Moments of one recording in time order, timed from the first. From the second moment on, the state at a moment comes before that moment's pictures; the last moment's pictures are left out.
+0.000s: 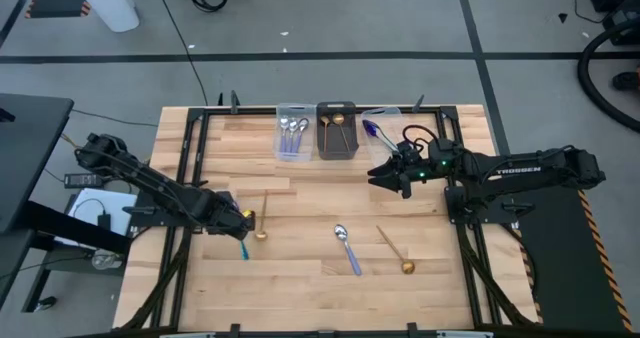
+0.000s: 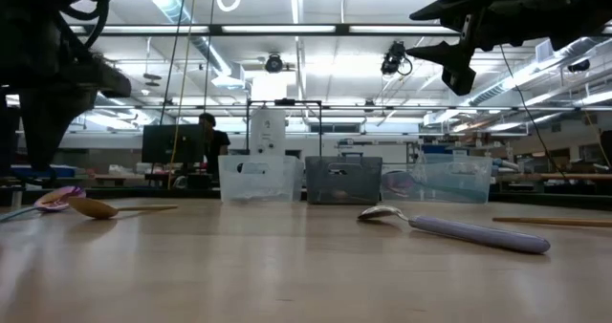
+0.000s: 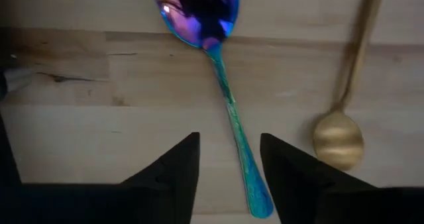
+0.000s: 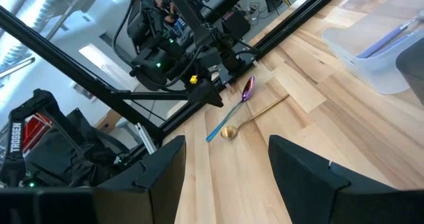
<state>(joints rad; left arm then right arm) -0.43 1.24 0.67 -0.86 -0.06 -2.04 -0.14 0.85 0.41 0.30 -0.21 0.69</state>
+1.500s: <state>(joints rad) -0.37 1.37 0.66 -0.84 -0.15 -2.13 -0.14 0.85 0.41 0.29 -0.20 0.69</state>
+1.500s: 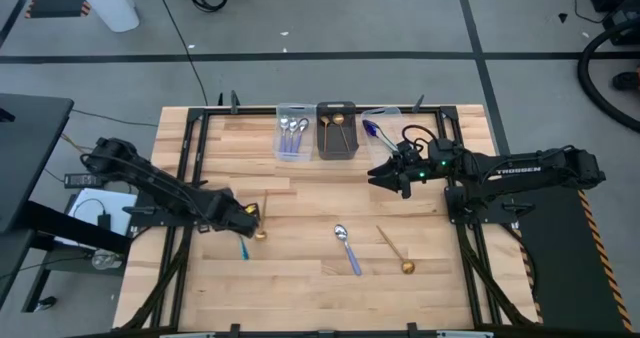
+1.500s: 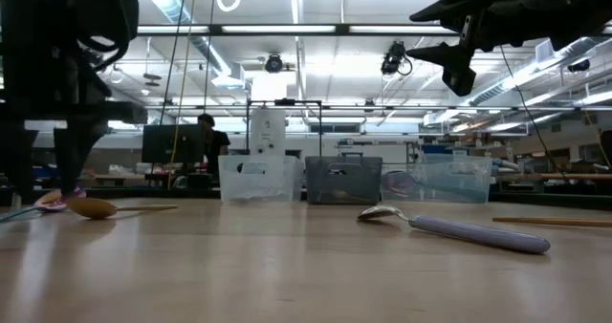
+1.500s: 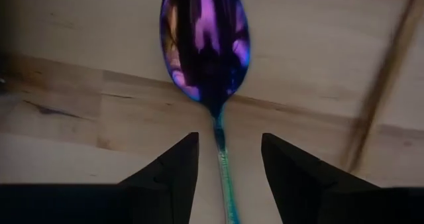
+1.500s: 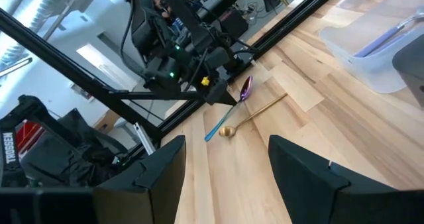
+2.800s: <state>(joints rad) -0.38 1.45 0.66 -0.68 -0.13 -2.03 -0.14 0.85 0.41 0.28 -0.21 0.68</state>
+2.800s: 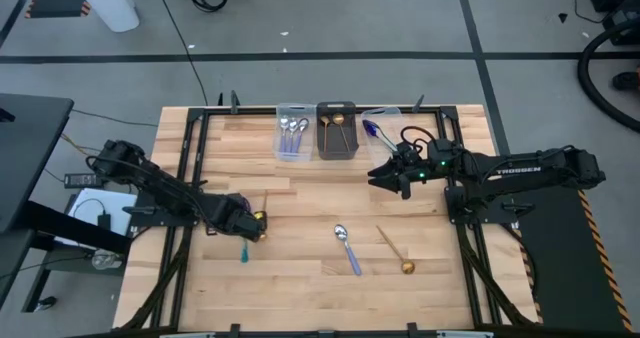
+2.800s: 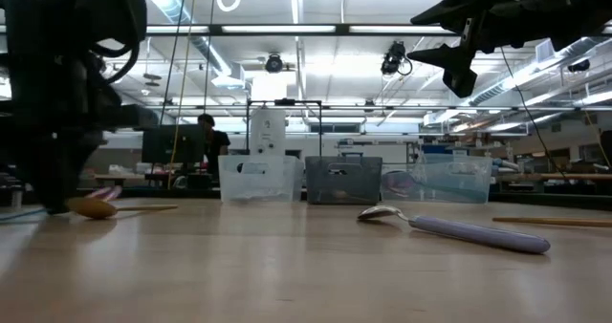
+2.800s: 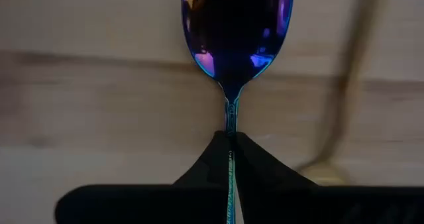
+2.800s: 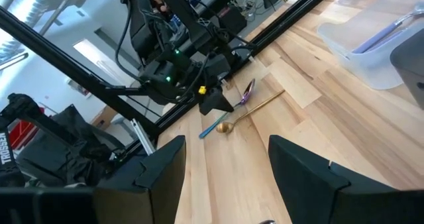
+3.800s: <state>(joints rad) -0.38 1.43 0.68 -0.66 -0.23 -1.96 -0.14 0.85 0.41 0.27 -0.20 0.66</state>
